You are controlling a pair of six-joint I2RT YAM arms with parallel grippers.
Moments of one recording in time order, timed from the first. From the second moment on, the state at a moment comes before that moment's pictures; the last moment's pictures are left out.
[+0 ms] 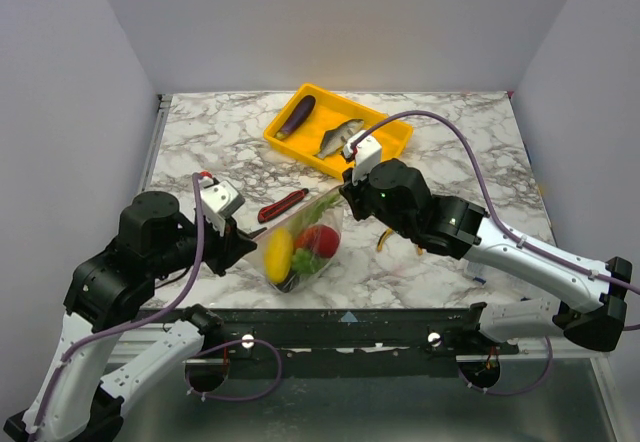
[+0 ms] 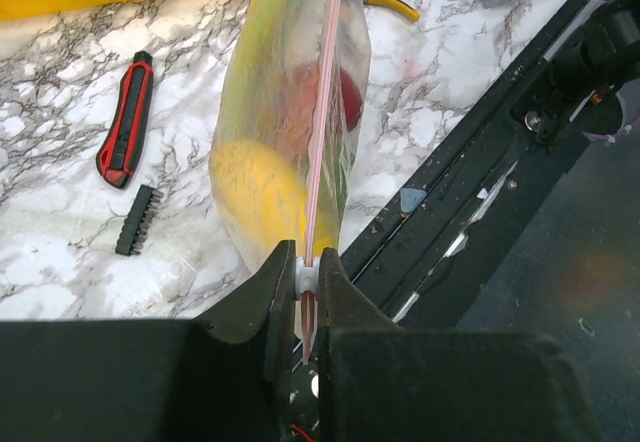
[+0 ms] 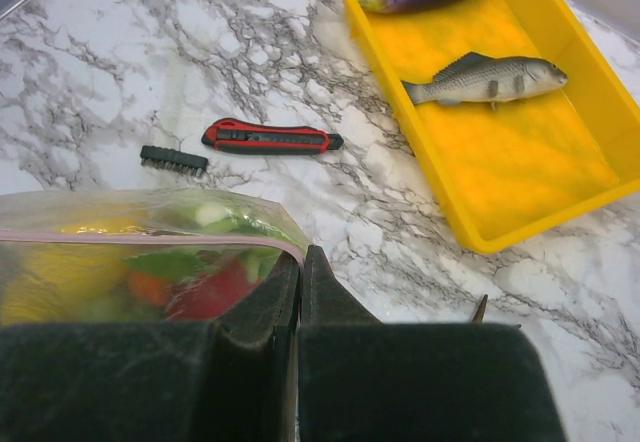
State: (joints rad) left arm -0.55 0.67 1.26 -1.10 0.35 -0.02; right arm 1.06 1.24 1.27 -0.44 0.41 0.10
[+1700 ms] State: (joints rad) left arm -0.55 0.51 1.26 -0.86 0.04 -0.13; right arm 0.64 1.37 1.58 -0.44 0.91 -0.10
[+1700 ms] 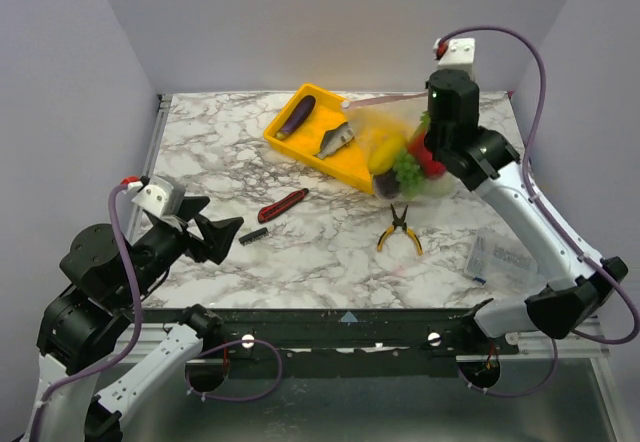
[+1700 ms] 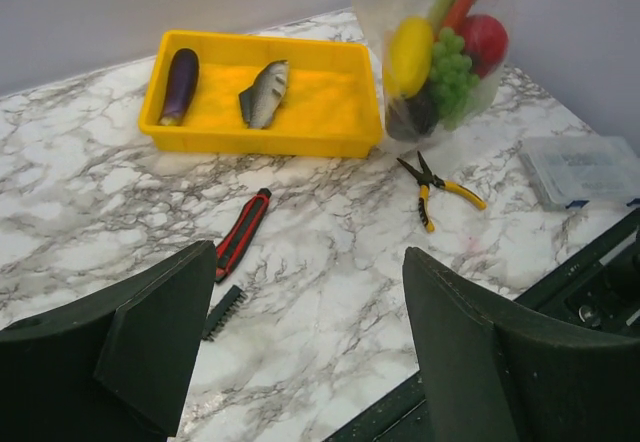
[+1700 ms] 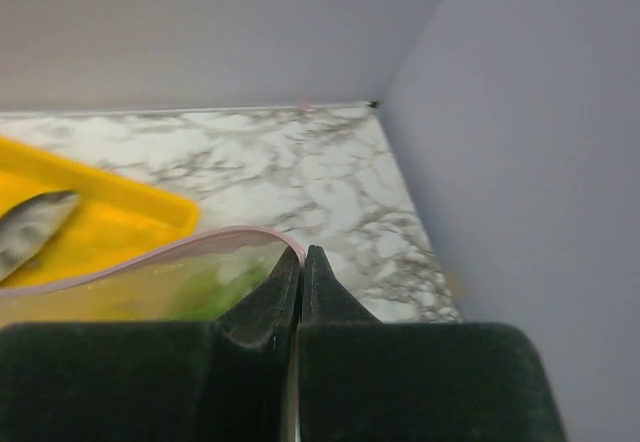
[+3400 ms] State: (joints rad) left arm -0.55 0.41 1.13 -0.82 0.24 -0.14; right arm 0.51 1.64 1.33 -0.54 0.90 0.12
